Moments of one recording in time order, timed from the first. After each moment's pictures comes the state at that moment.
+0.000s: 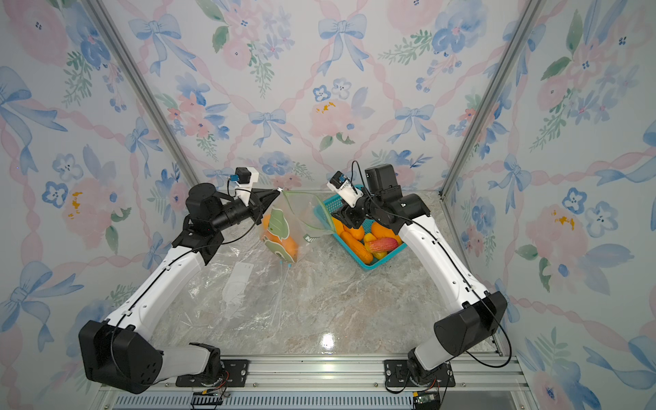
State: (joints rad) left arm -0.23 1.31 1.17 0.09 0.64 0.03; right arm 0.47 1.54 1.73 -0.82 -0.34 -0.45
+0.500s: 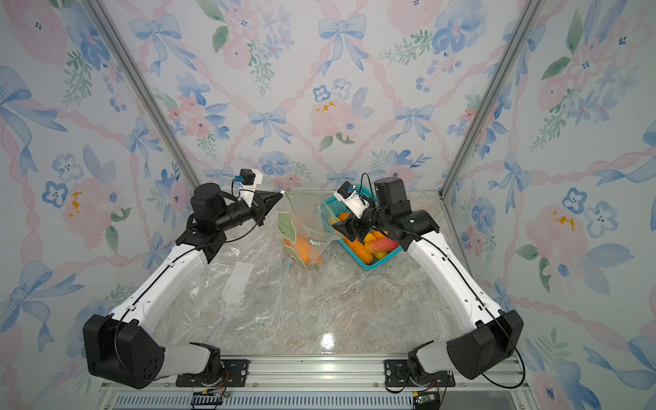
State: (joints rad) left arm -0.24 1.35 1.17 0.08 0.66 0.03; right arm 0.38 1.37 1.45 -0.68 -0.45 -0.40
